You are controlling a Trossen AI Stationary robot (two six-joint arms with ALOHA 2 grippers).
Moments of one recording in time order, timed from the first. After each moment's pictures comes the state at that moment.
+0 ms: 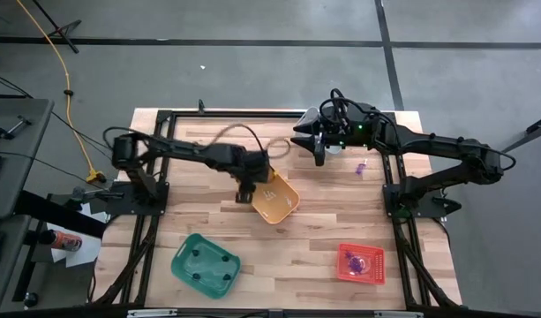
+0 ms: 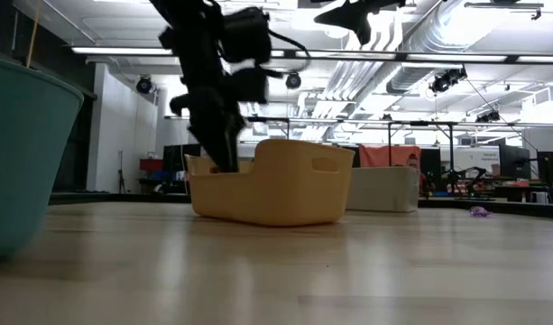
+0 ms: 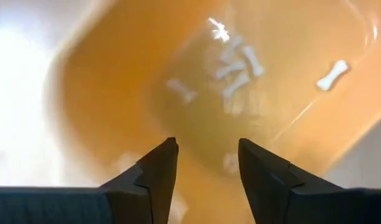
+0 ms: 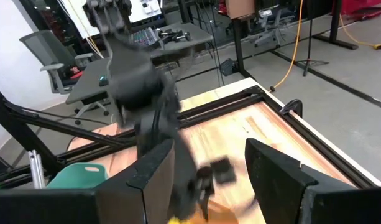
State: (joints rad) left arm 0.13 1.76 1.19 -0.65 -0.01 0.25; right arm -0.26 1.20 1.07 -0.06 -0.12 0.22
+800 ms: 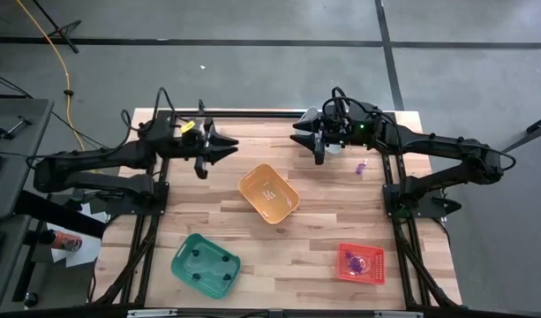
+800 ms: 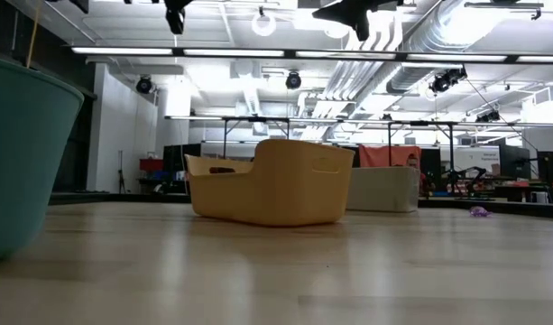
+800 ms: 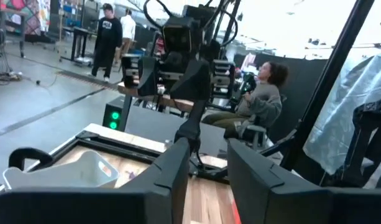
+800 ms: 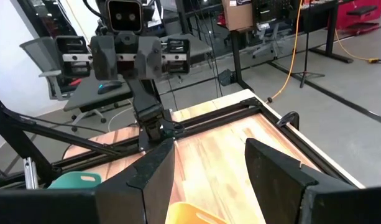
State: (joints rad) left arm 0.25 0.88 0.69 0.29 0.22 -0.29; right arm -0.26 1.21 1.07 -0.02 -0.10 0.20
